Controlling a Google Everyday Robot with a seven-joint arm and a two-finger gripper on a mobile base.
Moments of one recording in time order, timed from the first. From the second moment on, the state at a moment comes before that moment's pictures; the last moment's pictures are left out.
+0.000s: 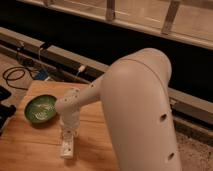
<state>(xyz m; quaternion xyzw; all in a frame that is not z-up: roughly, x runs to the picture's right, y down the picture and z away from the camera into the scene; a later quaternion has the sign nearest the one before) -0.191 0.229 0.748 -0.36 0.19 0.62 0.67</state>
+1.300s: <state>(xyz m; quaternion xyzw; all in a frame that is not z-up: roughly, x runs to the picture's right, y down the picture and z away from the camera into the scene) -0.318 0.057 0.731 -0.38 0.00 0.48 0.79</state>
